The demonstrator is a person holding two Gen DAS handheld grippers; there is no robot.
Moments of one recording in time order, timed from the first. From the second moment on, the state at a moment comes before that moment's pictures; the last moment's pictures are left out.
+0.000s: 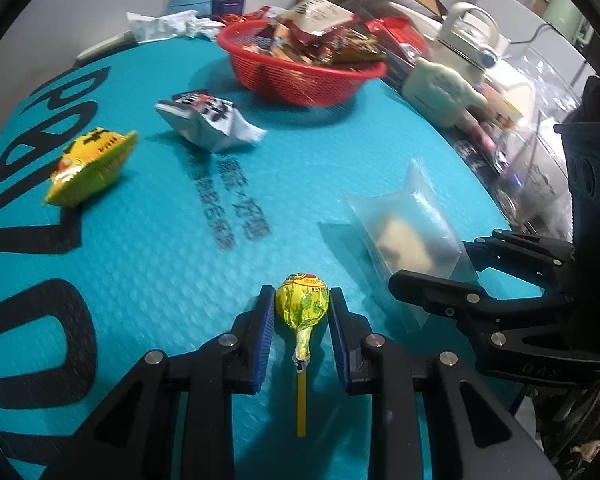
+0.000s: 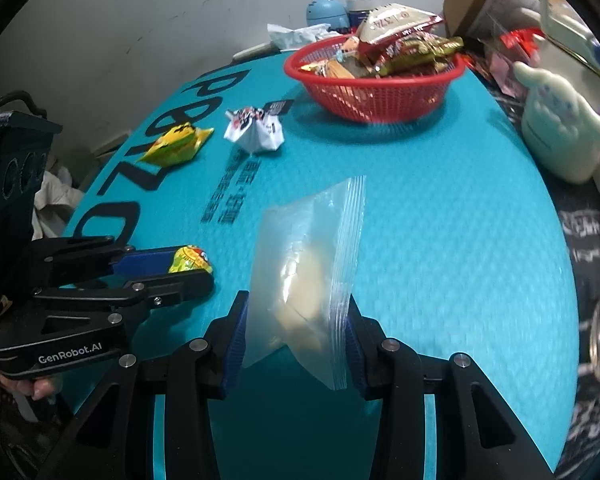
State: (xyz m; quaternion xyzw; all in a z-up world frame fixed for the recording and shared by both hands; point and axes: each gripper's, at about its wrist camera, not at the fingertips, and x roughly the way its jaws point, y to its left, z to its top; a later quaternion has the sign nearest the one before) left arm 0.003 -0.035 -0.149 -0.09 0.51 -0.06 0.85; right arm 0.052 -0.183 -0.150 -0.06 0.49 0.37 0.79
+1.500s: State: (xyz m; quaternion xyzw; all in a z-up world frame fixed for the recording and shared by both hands) left arm -0.001 -0.053 -0.145 -0.09 0.49 -0.05 0.87; right arm 0.037 -0.194 -0.143 -0.08 0.45 0.36 0.82
